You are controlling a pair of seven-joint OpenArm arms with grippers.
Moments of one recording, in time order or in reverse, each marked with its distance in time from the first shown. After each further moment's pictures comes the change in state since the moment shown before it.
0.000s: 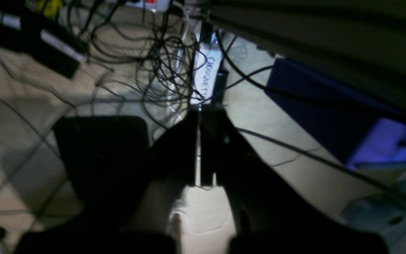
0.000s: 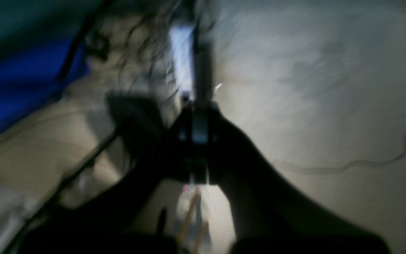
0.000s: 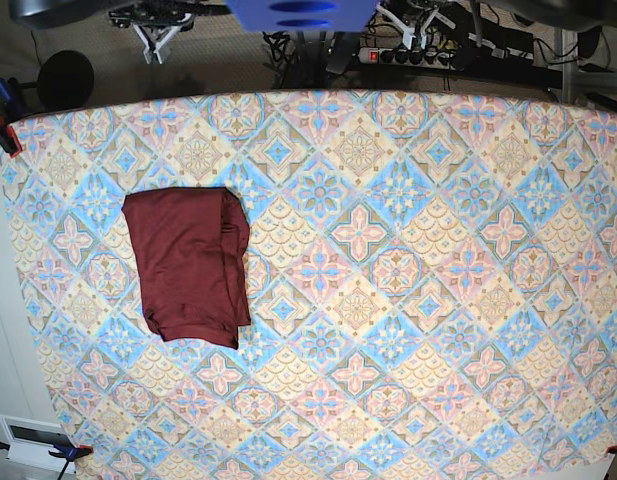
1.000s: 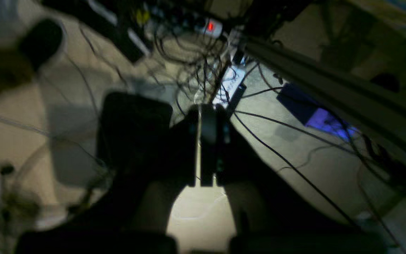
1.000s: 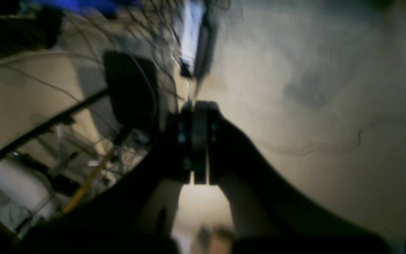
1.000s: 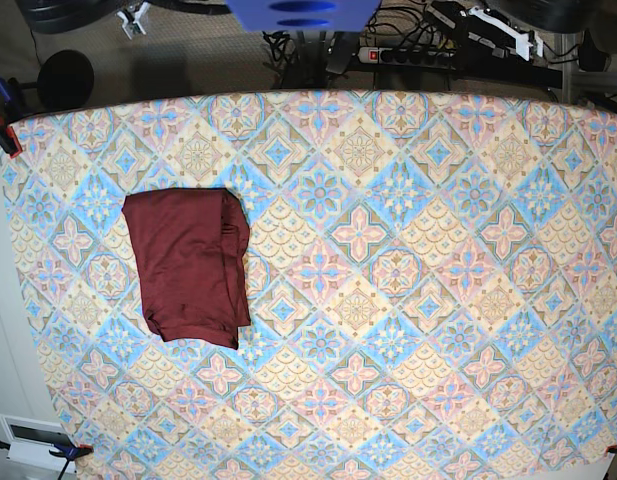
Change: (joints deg) left arm 30.6 -2.0 -37.7 72.7 -17.3 -0.2 54.9; right arm -31.6 -3.6 21.0 56.1 -0.2 11.0 -30.8
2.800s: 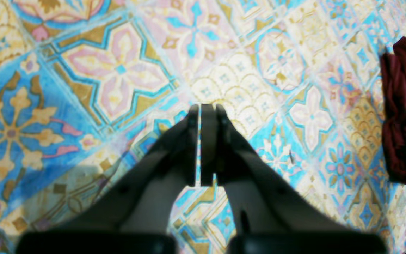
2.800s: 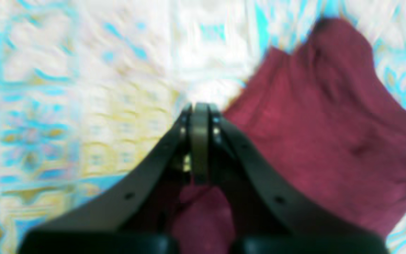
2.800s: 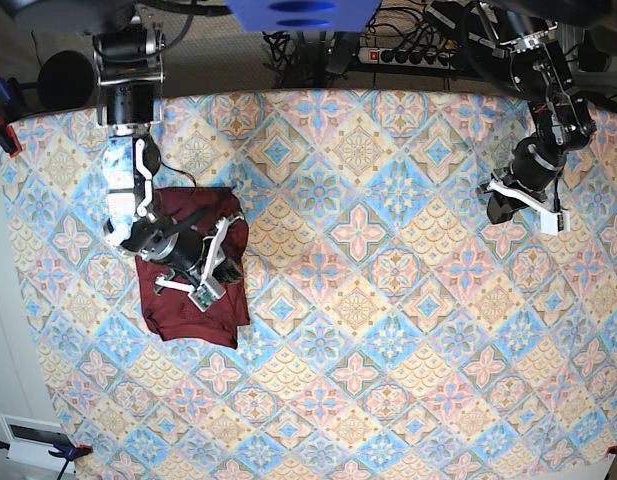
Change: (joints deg) left arm -36.0 -5.9 2.6 5.0 -10.7 0.1 1.5; right arm 56.3 -1.5 -22.2 7.5 -1.3 0.7 -7.1
